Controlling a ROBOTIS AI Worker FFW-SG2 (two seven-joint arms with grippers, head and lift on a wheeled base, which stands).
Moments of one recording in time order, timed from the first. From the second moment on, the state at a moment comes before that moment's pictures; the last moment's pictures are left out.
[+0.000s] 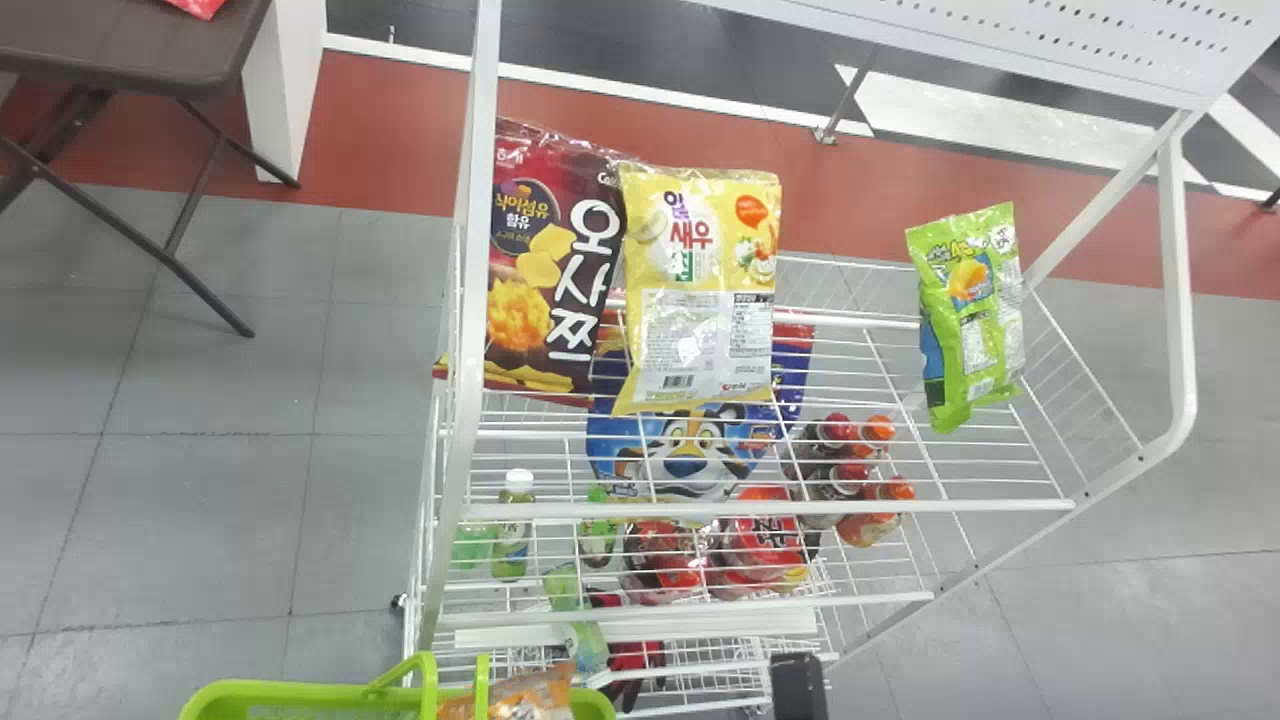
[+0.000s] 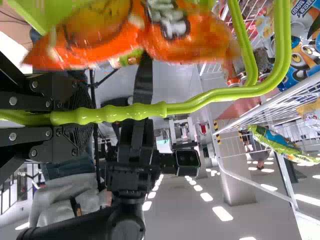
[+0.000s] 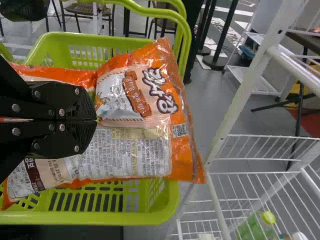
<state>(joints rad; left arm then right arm) 0.62 0.02 -0.08 -2.04 0.24 1.22 -1.10 0.68 -0.09 -0.23 -2.10 -0.42 1.22 0.69</state>
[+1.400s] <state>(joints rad) 0.61 0.02 -0.07 -2.03 0.25 1.21 -1.11 0.68 -0.14 -0.25 -2.30 -0.42 1.07 0.56</state>
